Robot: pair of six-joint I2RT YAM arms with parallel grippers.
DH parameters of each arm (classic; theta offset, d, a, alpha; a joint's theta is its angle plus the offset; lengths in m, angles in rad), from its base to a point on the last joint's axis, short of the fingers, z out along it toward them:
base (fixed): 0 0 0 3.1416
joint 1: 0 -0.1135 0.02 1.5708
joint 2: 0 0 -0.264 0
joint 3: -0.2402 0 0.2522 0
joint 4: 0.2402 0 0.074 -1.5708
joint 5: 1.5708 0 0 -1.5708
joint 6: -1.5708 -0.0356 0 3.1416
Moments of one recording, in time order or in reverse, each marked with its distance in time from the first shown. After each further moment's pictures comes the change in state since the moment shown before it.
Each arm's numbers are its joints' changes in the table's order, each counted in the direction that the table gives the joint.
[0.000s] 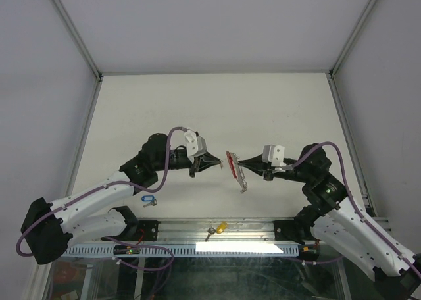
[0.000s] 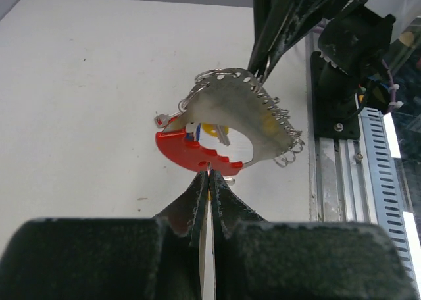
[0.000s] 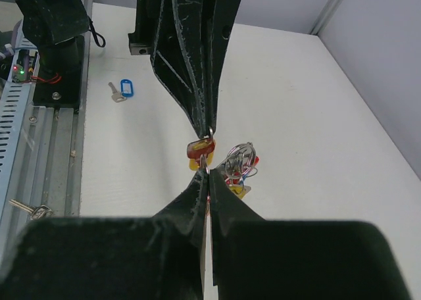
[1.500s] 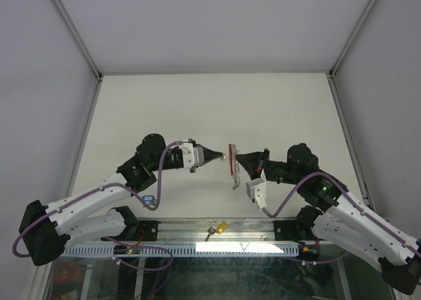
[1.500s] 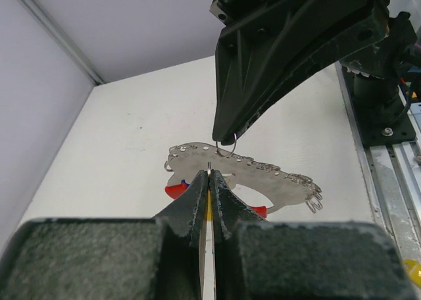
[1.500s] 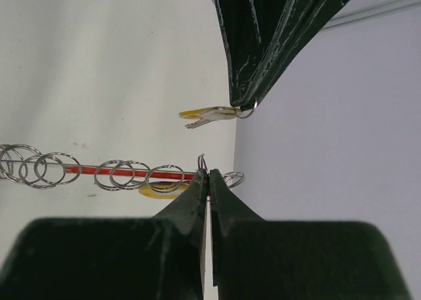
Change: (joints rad) left arm 0.019 -0.028 -0.030 -0.079 0.043 -0.236; right arm -0.142 0.062 -0.051 0.159 0.161 0.945
